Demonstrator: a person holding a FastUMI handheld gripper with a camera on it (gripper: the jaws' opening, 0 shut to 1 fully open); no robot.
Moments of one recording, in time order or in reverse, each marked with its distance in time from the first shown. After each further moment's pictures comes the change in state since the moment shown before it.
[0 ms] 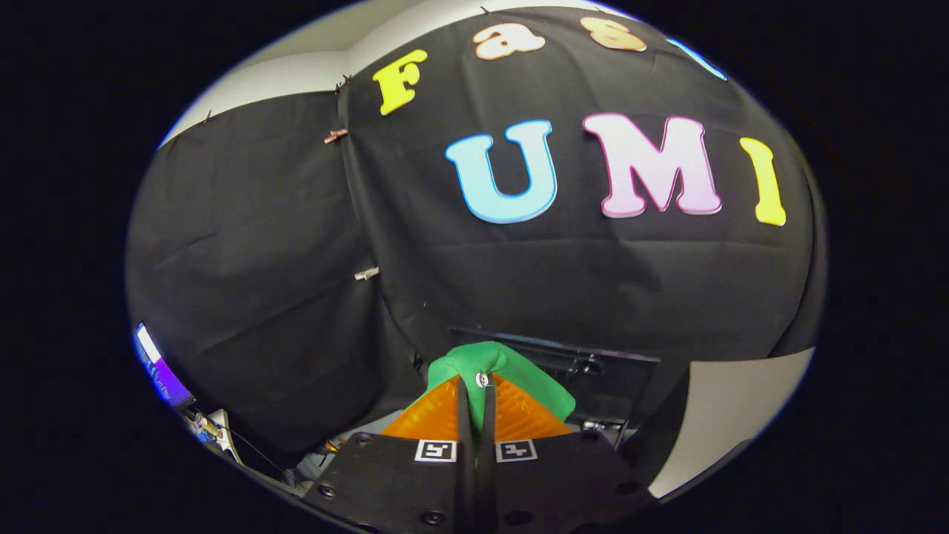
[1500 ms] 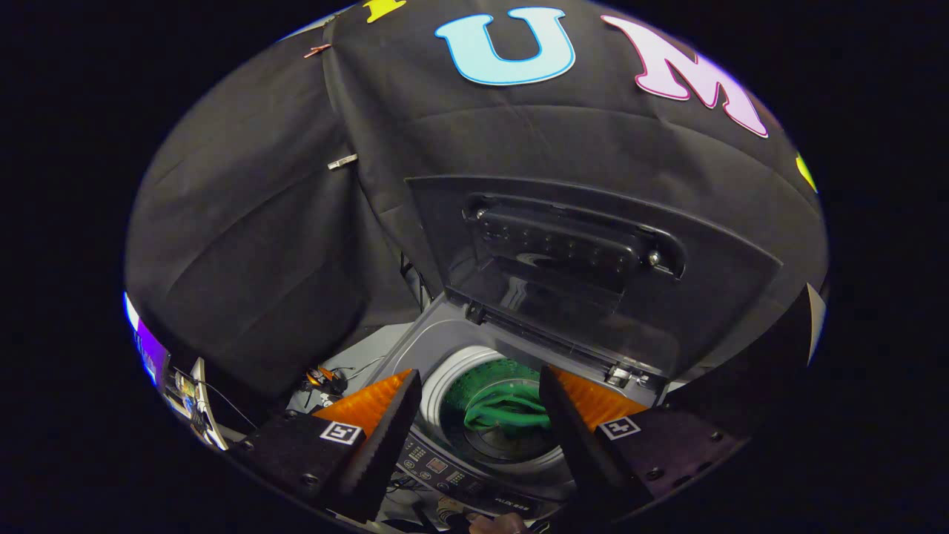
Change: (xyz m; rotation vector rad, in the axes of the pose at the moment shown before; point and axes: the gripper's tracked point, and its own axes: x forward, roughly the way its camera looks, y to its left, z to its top) arm 0.097 -0.037 -0.133 -0.067 0.335 -0.002
